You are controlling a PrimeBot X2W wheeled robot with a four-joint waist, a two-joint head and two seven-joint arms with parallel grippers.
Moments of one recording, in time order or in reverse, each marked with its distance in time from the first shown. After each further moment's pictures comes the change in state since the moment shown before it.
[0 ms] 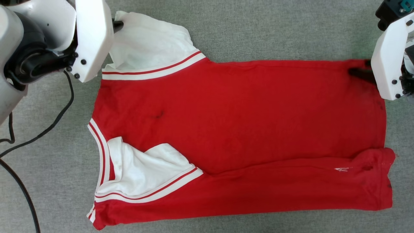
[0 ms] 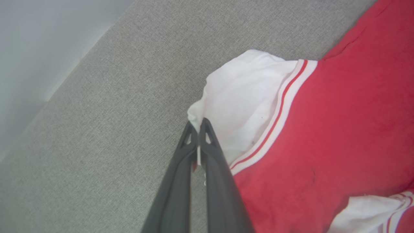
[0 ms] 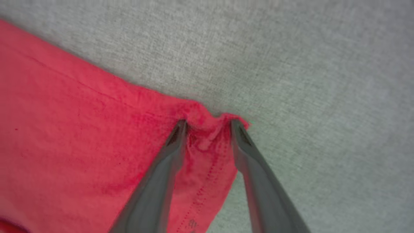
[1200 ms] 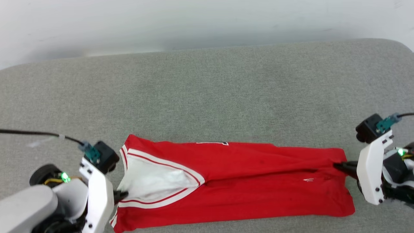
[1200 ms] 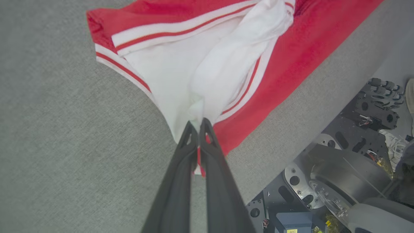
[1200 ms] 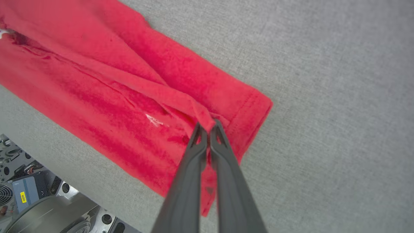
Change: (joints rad) left arm 0.621 0.257 -0.184 -0.278 -0.137 0.129 -0.312; right arm 0.383 -0.163 0.248 -0.119 0.193 0.000 -0.468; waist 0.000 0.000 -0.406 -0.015
